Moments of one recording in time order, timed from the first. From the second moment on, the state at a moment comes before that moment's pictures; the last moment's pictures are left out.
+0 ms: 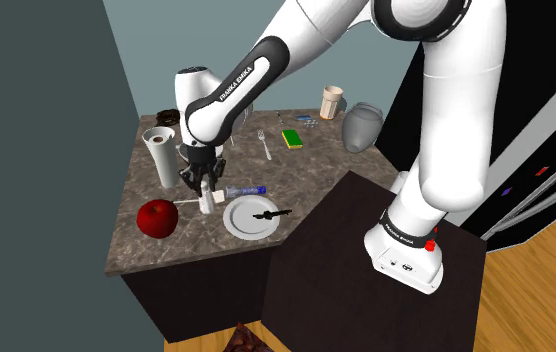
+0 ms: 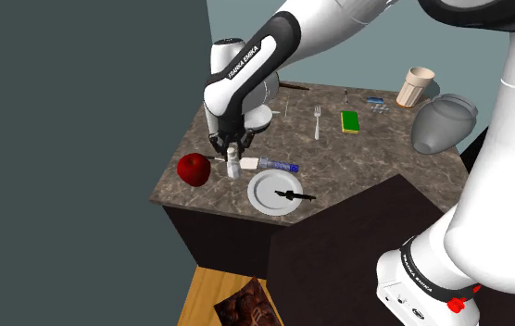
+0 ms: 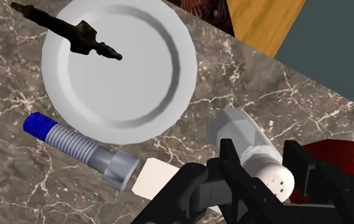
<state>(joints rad) 0.17 0.42 0.26 -2.07 0.04 2.41 0.53</state>
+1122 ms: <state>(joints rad) 0.15 0.26 0.27 -2.04 0.08 2.23 0.53</state>
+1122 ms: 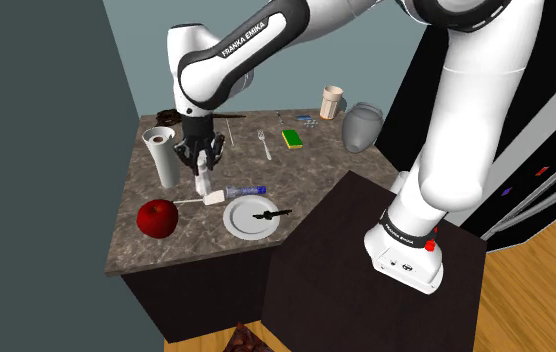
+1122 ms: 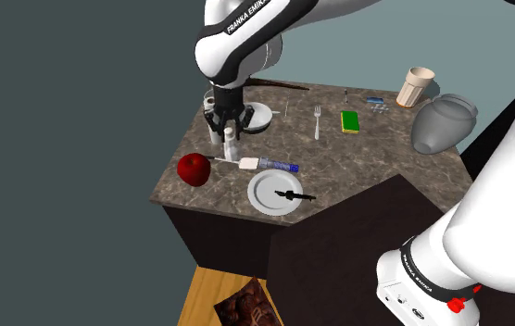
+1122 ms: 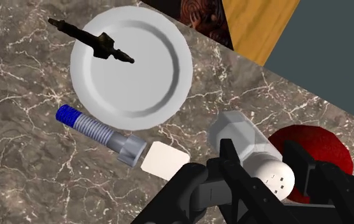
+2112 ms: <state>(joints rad) -0.05 0.24 0.15 -2.03 0.08 2.17 0.21</state>
